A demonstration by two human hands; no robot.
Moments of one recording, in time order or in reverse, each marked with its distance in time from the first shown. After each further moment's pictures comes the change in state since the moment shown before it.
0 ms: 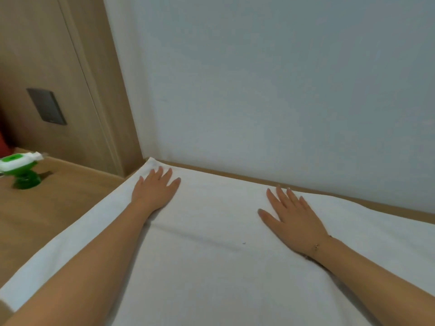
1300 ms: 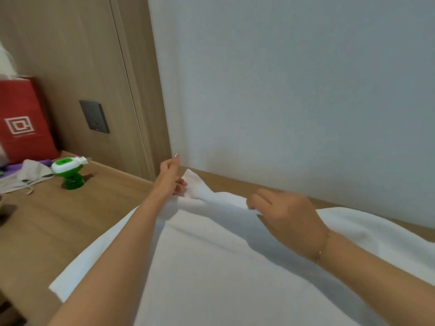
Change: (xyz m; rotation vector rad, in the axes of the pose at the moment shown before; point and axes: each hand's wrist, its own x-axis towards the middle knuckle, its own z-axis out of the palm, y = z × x) left_hand -0.006 -0.023 -0.047 -1.314 0.216 -0.254; right_hand -0.012 -0.095 -0.075 -0.064 0.764 -0.755
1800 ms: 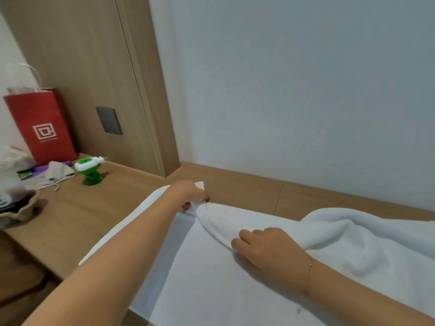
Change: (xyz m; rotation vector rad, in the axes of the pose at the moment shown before) left_hand -0.067 0.023 0.022 1.042 -0.235 -0.210; right_hand -0.057 -0.072 -0.006 -0.008 -0.209 -0.098
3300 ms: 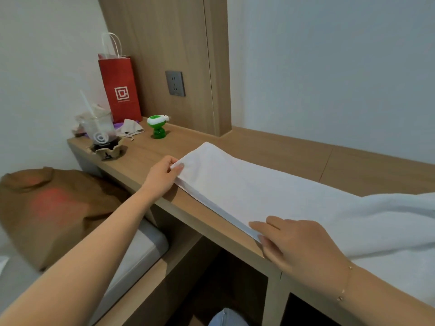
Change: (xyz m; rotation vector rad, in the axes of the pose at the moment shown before) left_hand -0.114 -0.221 -0.006 -0.350 0.513 0.253; right_hand -0.025 -0.130 -0.041 0.258 -0.016 0.038
